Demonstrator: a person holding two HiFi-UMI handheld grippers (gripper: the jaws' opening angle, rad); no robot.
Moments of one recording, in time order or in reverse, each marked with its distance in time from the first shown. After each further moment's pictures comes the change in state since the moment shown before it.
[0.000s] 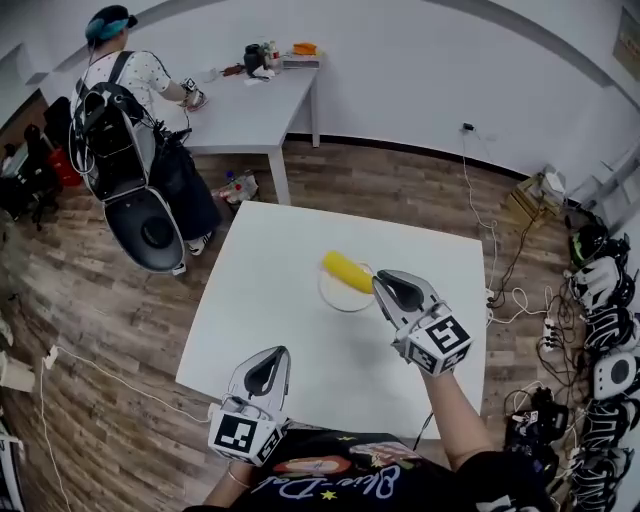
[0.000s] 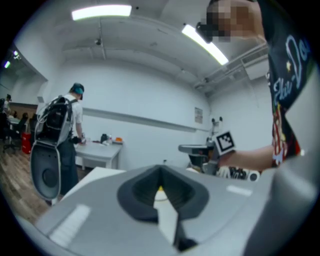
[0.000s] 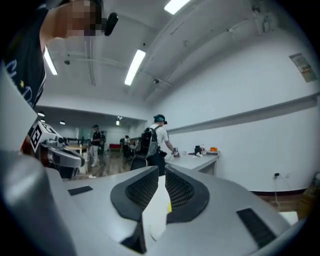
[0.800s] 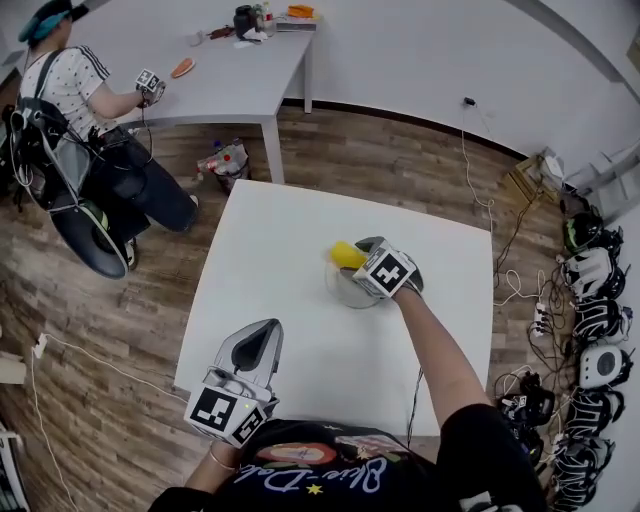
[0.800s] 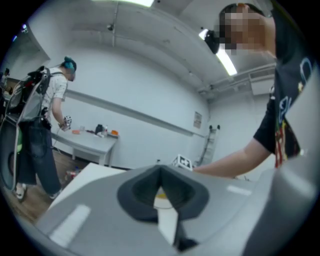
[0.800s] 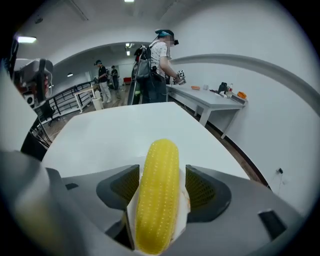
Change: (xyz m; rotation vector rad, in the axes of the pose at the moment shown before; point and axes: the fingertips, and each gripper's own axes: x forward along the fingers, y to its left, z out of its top) left arm 0.048 0.060 0.016 -0.121 0.014 -0.106; right arm 0.140 -0.049 -0.199 -0.164 0.840 0.213
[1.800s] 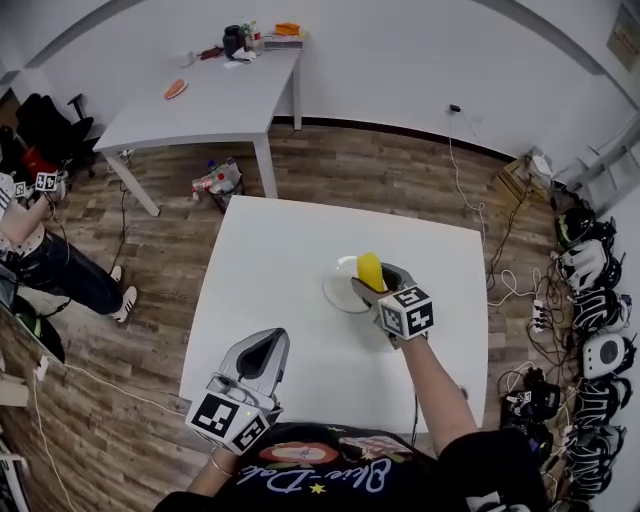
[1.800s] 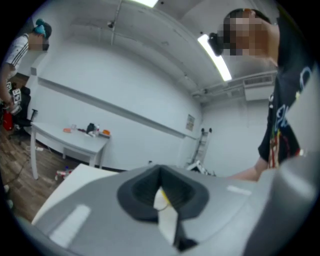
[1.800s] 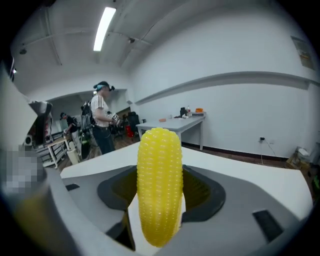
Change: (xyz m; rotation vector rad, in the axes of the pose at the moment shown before) left arm -0.013 -0.009 0.013 -0.015 -0.015 -0.095; right arm -0.081 0.016 0.003 0.418 -0.447 -0.215
